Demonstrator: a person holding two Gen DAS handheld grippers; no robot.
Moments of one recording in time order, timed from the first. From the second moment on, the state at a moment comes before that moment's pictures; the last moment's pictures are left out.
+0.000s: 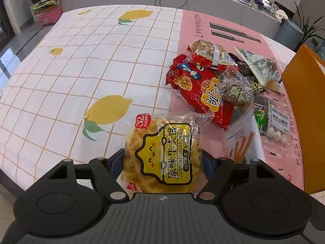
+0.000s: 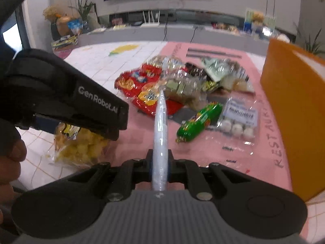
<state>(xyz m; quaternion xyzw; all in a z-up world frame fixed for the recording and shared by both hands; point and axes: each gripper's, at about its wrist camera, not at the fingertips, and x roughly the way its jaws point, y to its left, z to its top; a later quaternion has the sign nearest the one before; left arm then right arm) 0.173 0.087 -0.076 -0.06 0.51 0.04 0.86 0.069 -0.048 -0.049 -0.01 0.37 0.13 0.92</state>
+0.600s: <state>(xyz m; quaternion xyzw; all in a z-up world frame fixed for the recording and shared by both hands) 0.155 0.072 -0.038 -0.05 0.46 -0.01 0.88 0.060 -0.134 0.061 0.08 0.27 0.12 0.95</state>
